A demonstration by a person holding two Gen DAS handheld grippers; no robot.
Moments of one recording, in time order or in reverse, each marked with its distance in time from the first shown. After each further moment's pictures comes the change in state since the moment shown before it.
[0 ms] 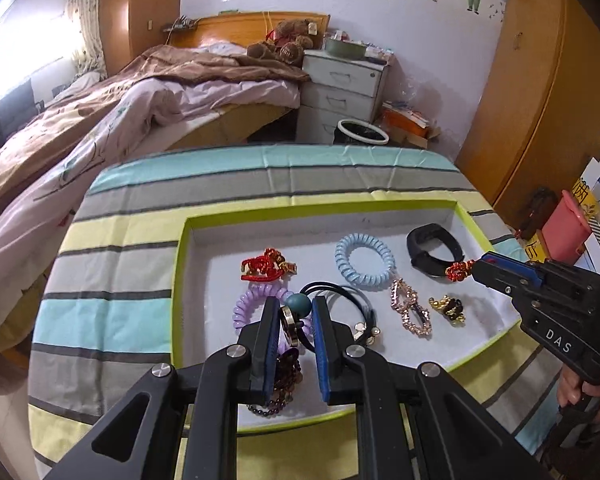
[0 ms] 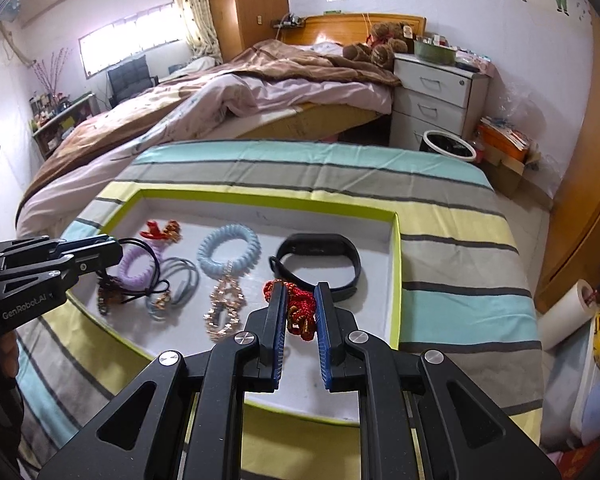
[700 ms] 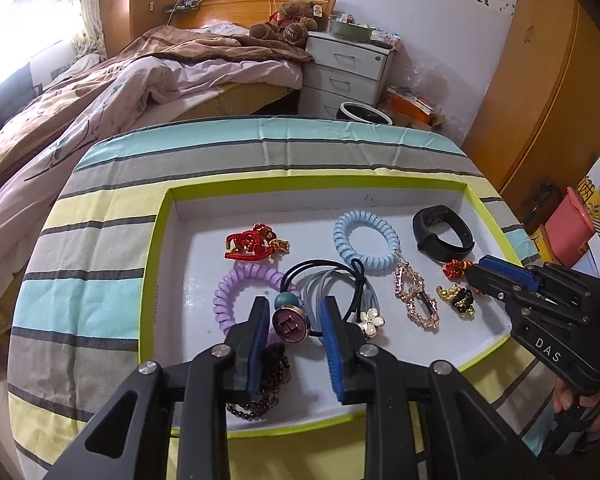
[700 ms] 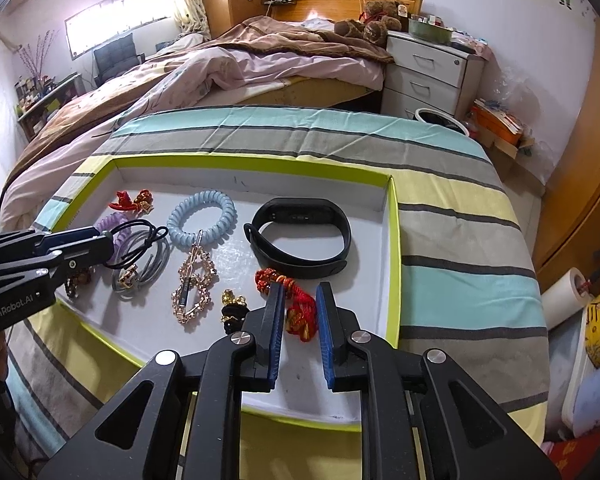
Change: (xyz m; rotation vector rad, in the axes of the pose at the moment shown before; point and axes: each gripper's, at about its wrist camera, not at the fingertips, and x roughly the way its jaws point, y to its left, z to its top) left arm 0.019 -0.004 -0.006 -0.021 0.057 -0.004; right arm 0.017 -0.004 -0.008 -0.003 0.082 -0.043
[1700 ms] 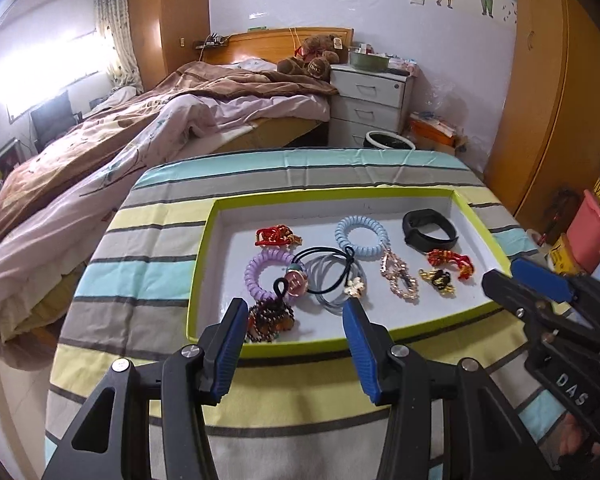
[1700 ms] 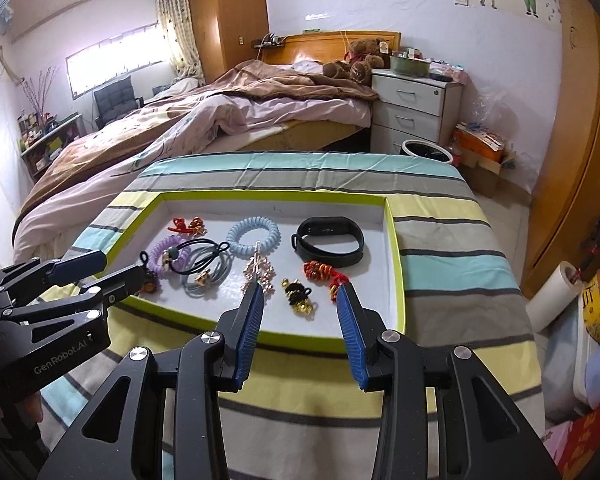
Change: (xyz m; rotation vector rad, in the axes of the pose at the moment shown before) left arm -0.065 -0.027 -0.037 -0.010 -0.130 0.139; right arm -0.066 0.033 -0.026 0.065 -0.165 -0.018
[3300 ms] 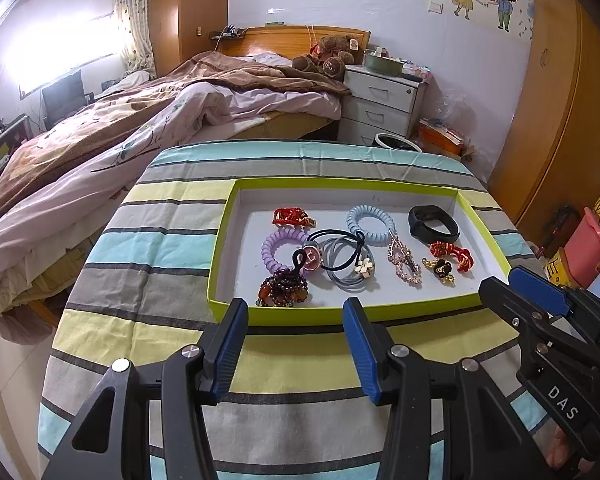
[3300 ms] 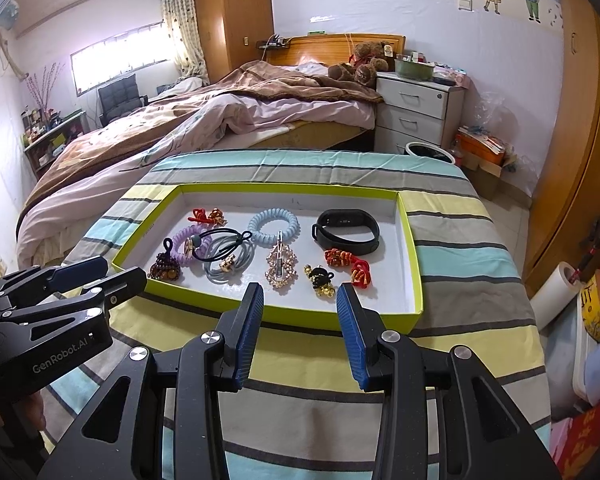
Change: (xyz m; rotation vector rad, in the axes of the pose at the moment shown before) left arm -0.012 0.012 -0.013 -0.060 0.010 0.014; right arm -0.009 0.019 -0.011 -0.014 -0.005 -0.002
